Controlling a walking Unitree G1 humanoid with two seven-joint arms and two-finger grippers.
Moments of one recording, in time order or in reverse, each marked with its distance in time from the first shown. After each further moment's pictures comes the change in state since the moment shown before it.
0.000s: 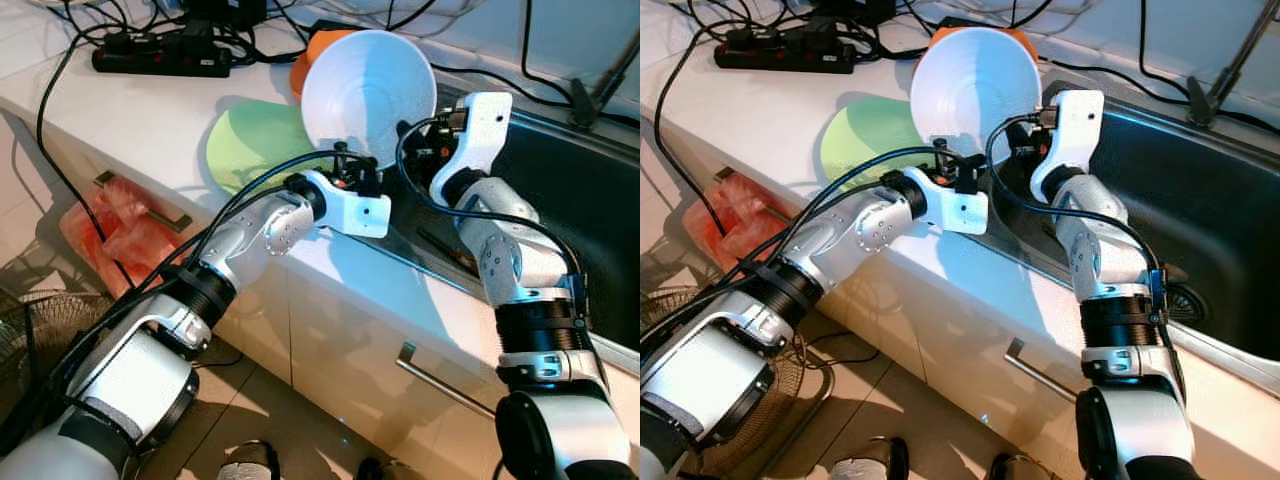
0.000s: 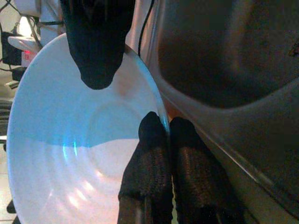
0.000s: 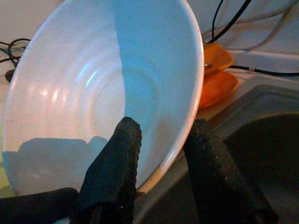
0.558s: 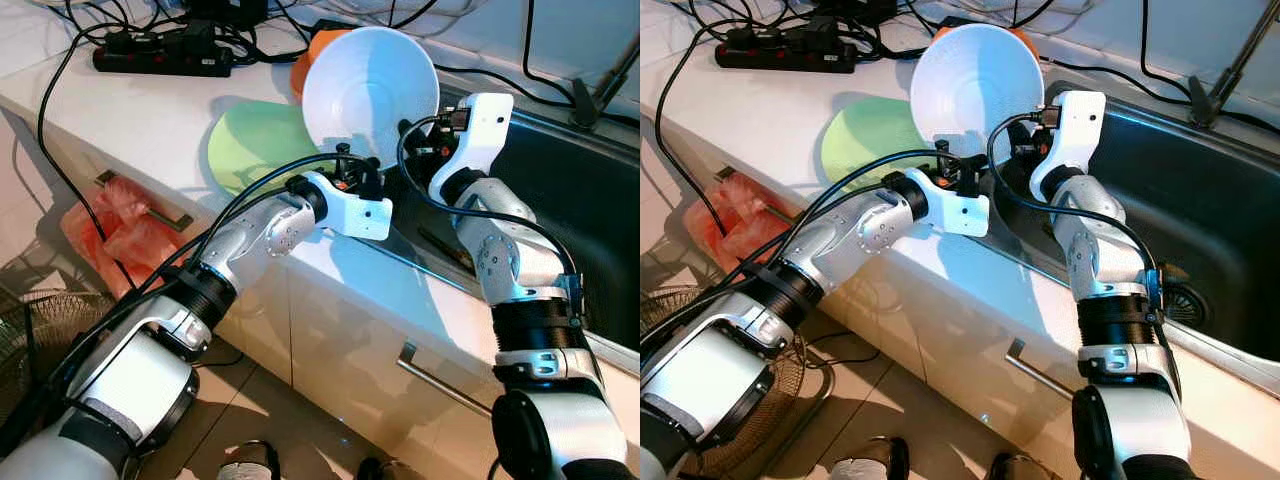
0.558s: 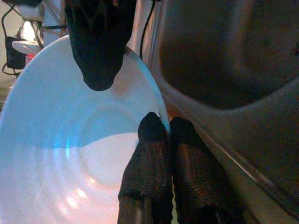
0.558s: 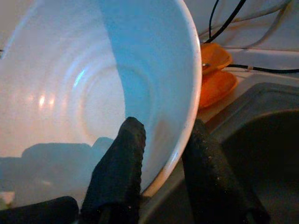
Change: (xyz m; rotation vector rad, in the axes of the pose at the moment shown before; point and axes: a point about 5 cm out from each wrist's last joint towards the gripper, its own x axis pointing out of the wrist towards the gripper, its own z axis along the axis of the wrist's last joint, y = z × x) left arm 0.000 -0.001 0.002 0.019 -0.007 0.007; right arm 0.003 -0.001 -0.001 0.026 -0.010 -0.023
